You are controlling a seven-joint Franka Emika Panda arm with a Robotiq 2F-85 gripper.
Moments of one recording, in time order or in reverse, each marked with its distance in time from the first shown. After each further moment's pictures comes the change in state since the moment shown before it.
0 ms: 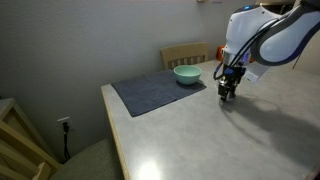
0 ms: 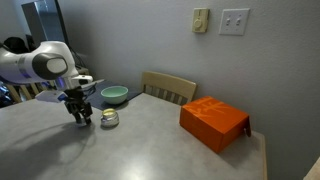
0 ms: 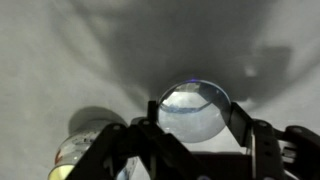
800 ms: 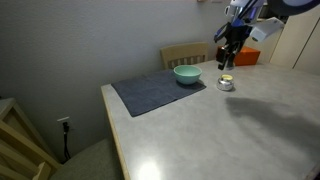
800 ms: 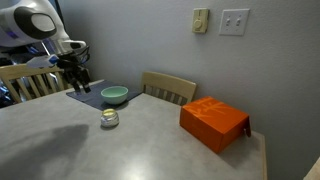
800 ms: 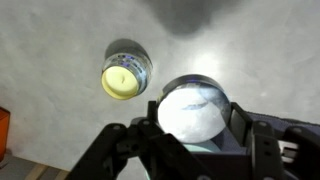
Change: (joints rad) arm -0.059 -0.259 0.073 0.001 -0.056 -0.121 0.024
